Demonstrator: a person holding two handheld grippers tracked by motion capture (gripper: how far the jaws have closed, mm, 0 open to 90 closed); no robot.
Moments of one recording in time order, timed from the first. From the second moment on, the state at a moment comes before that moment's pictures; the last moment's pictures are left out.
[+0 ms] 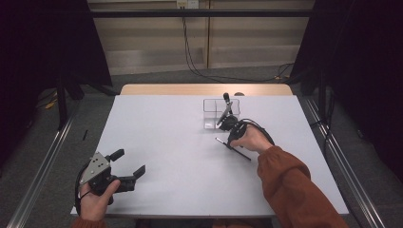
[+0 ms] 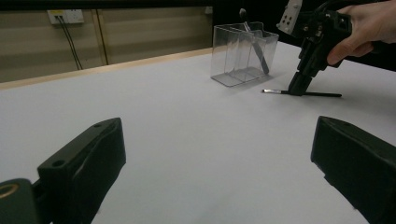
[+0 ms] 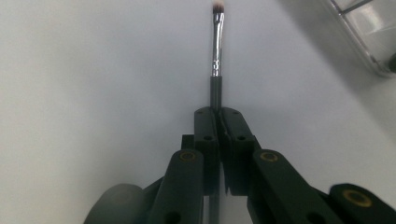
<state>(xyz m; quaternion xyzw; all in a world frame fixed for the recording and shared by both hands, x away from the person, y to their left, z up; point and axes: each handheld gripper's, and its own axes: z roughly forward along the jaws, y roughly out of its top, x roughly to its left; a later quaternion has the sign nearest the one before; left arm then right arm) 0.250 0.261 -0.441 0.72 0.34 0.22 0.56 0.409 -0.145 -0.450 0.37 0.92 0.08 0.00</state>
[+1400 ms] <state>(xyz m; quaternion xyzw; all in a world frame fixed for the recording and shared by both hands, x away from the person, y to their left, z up) 0.250 0.261 -0.441 0.72 0.35 0.22 0.55 0.381 -0.184 -0.419 0.37 0.89 0.26 0.03</state>
